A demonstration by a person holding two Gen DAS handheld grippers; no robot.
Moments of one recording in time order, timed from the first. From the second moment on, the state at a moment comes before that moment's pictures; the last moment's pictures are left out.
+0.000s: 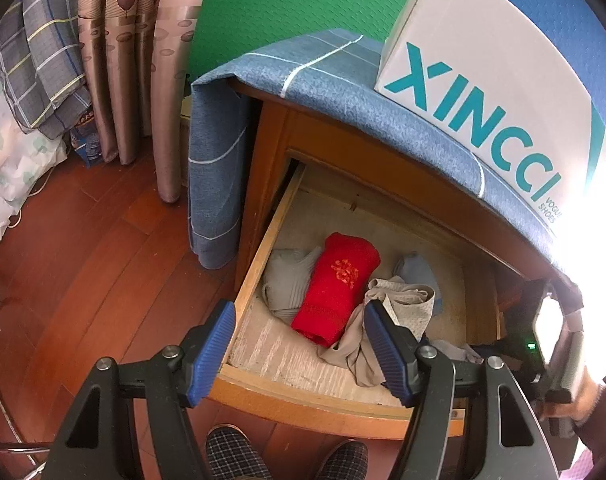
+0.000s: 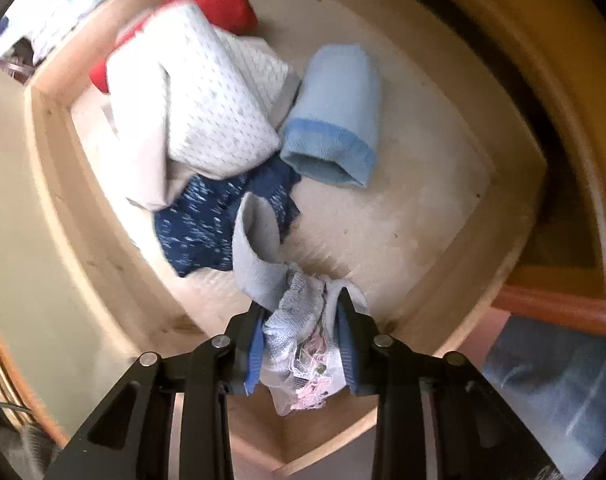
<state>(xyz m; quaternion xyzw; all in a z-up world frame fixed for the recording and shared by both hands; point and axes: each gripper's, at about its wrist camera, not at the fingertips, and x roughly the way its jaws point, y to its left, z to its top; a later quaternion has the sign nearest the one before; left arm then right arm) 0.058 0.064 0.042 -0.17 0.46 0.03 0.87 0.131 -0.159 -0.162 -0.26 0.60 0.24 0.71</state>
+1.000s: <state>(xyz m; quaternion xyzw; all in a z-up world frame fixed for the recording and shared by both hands) 0.099 -0.016 0.008 -0.04 0.57 -0.10 0.81 0.059 -0.226 -0.078 0.10 0.56 0.06 0.82</state>
